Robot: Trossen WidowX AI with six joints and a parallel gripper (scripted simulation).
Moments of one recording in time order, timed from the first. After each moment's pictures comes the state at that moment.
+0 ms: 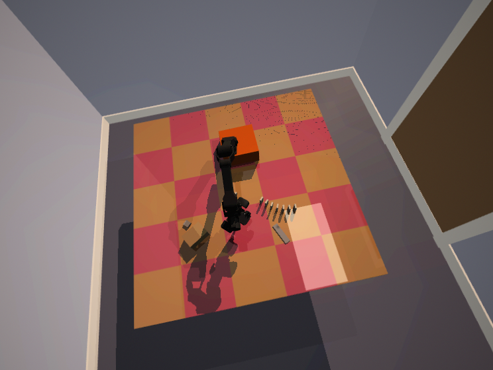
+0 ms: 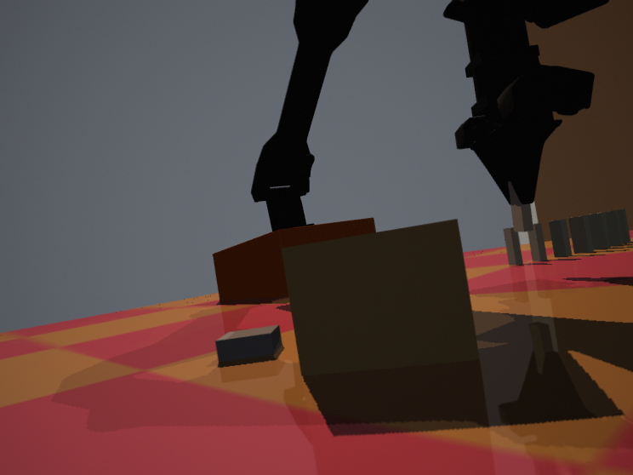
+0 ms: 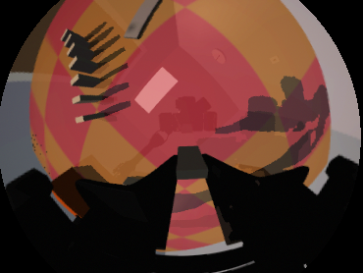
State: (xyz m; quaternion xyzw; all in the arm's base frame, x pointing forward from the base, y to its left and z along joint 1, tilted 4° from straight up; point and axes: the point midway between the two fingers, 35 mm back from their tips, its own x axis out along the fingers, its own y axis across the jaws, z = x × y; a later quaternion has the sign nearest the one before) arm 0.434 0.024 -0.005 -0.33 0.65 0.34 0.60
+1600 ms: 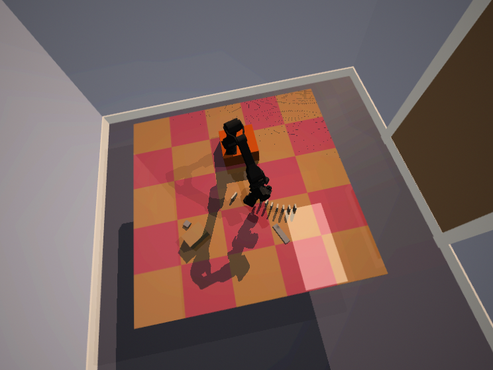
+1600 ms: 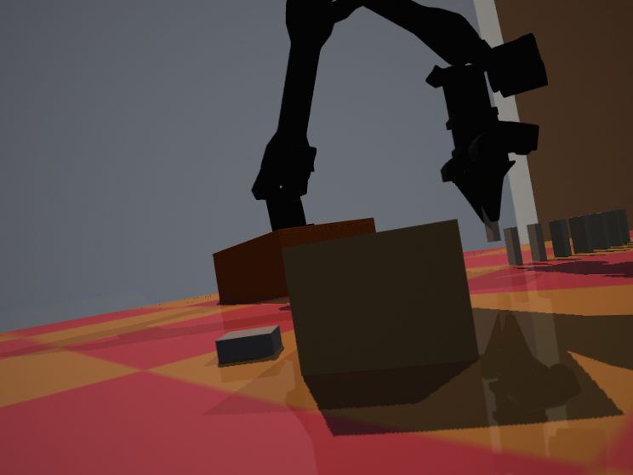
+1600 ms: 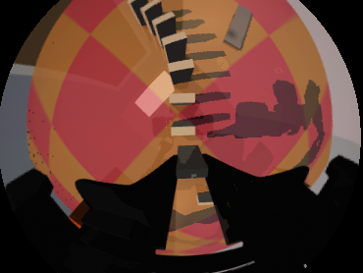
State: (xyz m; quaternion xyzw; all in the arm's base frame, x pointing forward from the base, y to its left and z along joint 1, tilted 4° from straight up) arm 0.301 0.141 -0.019 -0.34 0.63 0.34 0.61
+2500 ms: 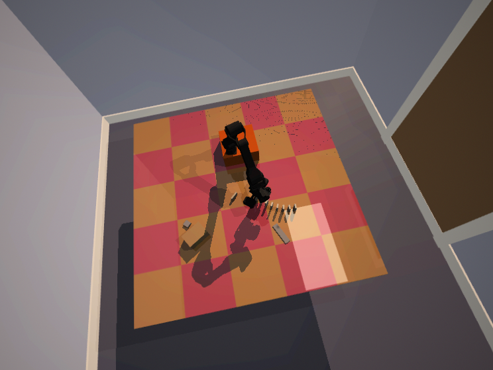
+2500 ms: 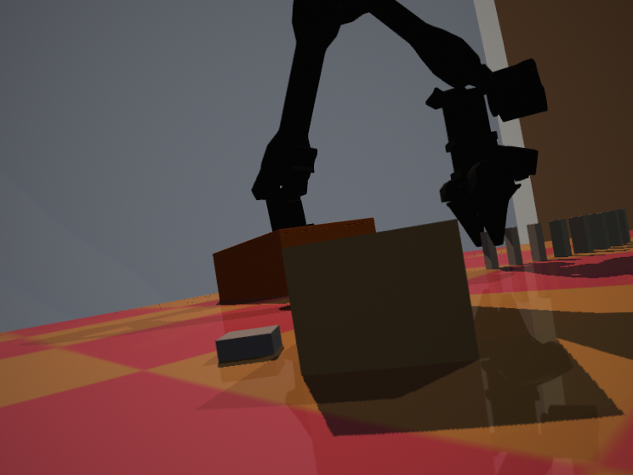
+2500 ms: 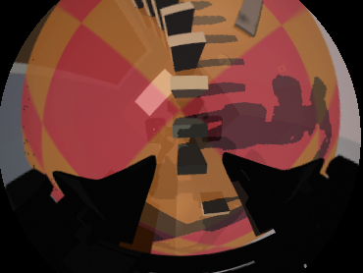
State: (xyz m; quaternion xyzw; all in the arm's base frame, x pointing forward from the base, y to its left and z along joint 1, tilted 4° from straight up) arm 0.292 0.137 -0.050 -0.34 0.63 0.34 0.61
